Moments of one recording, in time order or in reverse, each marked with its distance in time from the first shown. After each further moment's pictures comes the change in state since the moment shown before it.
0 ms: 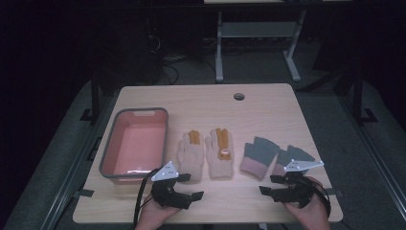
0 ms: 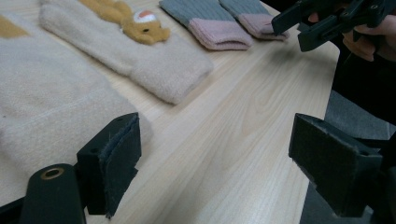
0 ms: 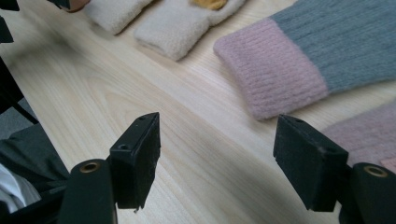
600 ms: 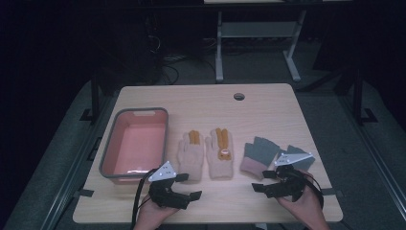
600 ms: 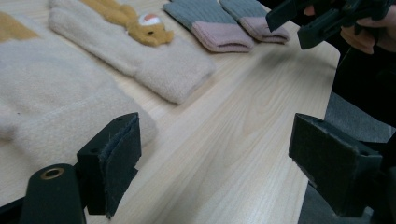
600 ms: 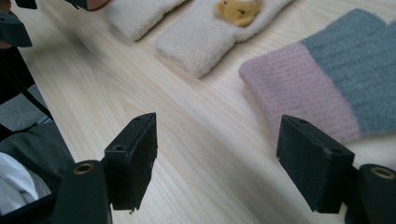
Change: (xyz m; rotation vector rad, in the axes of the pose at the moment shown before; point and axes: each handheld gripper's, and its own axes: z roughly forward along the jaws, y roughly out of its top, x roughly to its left) left arm 0.001 -0.001 -0.005 -0.006 0.006 -0.003; right arm 0.010 0.027 0.009 0.047 0.043 -0.057
